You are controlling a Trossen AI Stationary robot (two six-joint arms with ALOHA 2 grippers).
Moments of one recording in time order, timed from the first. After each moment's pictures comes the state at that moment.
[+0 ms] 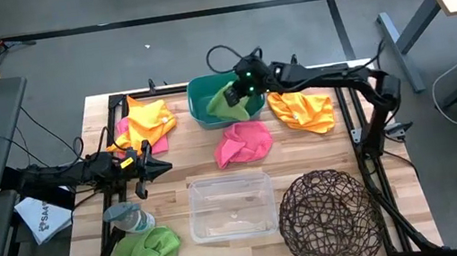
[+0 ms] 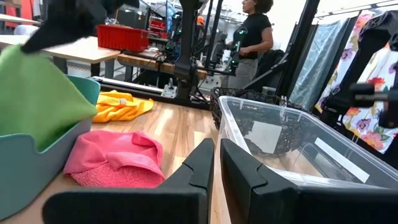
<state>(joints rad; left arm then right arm) -0.10 0.01 0.01 0.02 -0.07 -0.19 -0.43 1.78 1.41 -0.30 0.11 0.50</state>
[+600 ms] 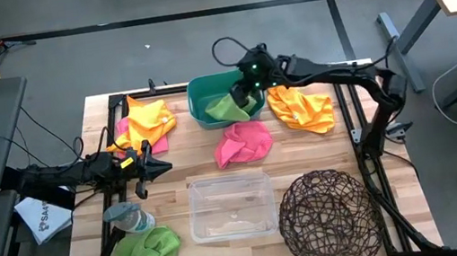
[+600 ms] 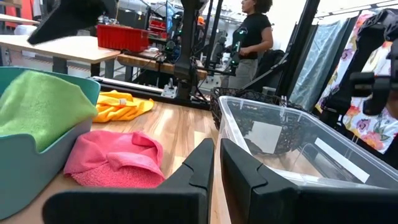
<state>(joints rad) -0.10 0.01 0.01 0.02 -0.07 -0.19 -0.47 1.71 1.41 -0.36 -0.02 0.40</state>
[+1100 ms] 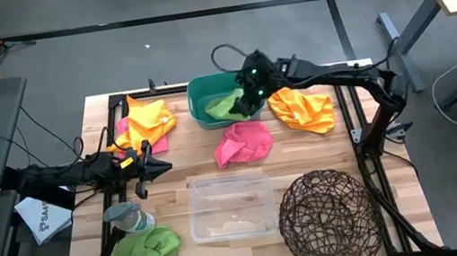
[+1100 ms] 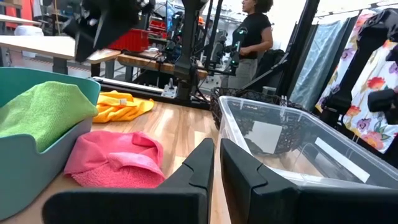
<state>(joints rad) -0.10 0.01 0.01 0.02 -0.07 -0.18 -0.44 1.72 1.41 -0.46 -0.35 0.45</state>
